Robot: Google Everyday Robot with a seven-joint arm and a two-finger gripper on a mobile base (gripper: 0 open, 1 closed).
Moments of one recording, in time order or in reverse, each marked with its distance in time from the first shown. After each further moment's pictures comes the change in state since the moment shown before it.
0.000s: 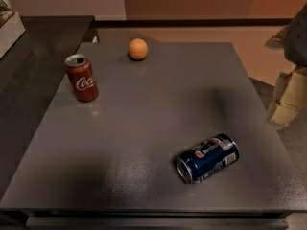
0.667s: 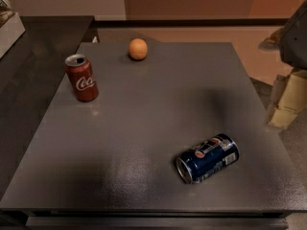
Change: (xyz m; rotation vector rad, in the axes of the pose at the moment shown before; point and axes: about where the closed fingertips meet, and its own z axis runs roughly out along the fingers) arm -0.010 0.008 0.001 -0.021 -0.011 -0.049
